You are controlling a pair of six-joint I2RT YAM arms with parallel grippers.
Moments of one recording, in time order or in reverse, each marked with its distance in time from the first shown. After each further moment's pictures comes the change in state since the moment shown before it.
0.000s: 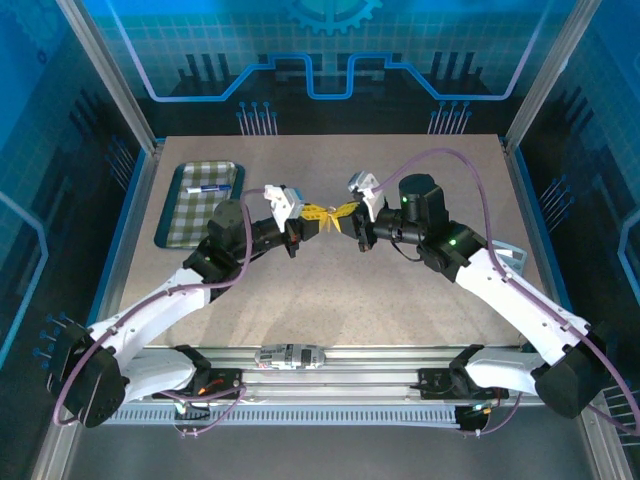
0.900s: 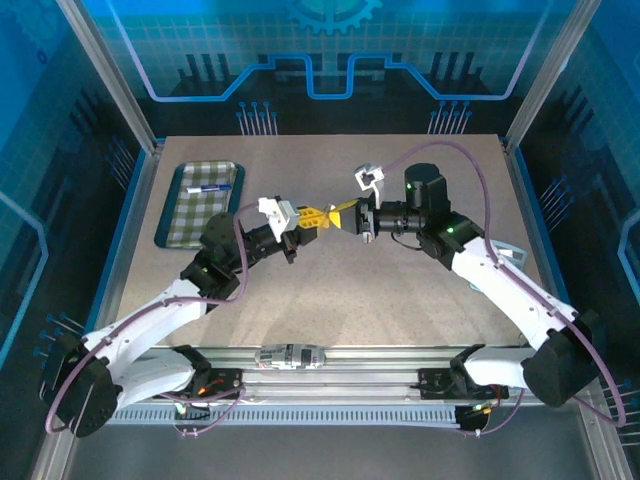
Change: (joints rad) left arm -0.035 -0.068 -0.080 0.120 -0.024 0.099; right arm -0.102 0.069 0.002 0.092 -0.295 0.299
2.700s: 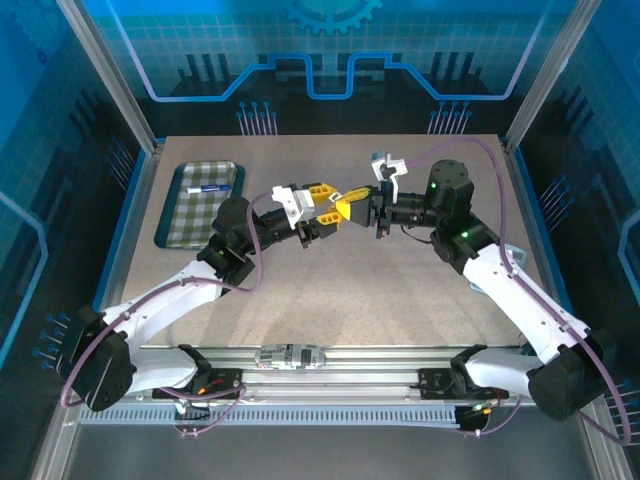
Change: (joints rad) left arm -0.017 0.165 0.144 0.138 0.066 0.080; right arm -0.046 -0.071 -0.015 0.220 -0.171 0.051
